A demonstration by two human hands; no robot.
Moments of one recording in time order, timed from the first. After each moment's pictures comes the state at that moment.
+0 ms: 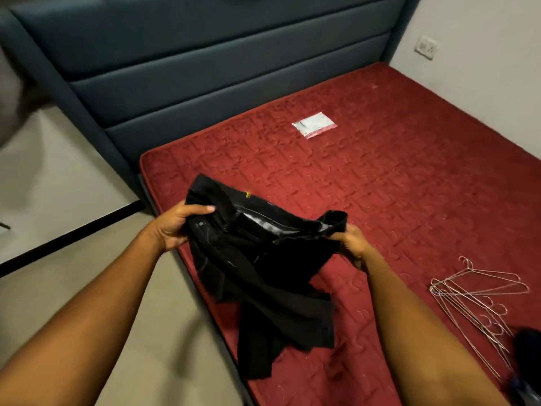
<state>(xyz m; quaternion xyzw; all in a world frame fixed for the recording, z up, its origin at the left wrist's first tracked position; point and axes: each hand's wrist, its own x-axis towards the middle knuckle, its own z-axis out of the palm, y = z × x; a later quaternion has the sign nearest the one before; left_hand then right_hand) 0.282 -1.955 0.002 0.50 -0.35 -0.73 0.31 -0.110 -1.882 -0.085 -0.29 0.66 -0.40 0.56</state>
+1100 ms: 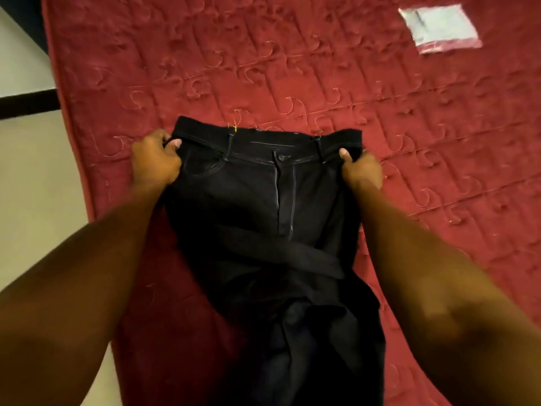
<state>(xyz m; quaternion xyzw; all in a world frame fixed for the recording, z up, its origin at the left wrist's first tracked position) 0.304 -2.180 -0.451 0.83 -0.47 -0.20 0.22 -0.094 -2.232 -0.450 -0.46 0.84 -0.12 0.25</state>
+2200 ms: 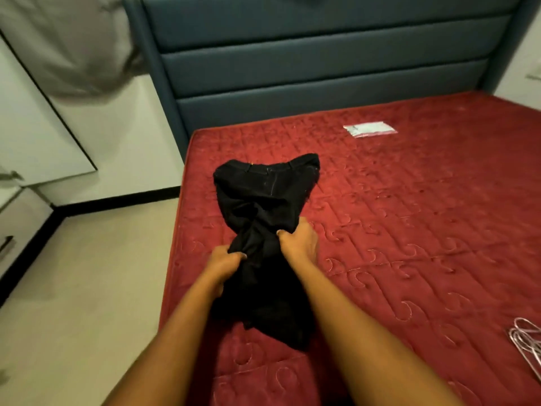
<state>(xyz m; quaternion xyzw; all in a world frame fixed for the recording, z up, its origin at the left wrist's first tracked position) 0.049 -1.726 -0.341 0.78 -0.34 -0.40 0.34 -0.116 -1.791 -0.328 -0.57 0.63 -0.37 0.38</state>
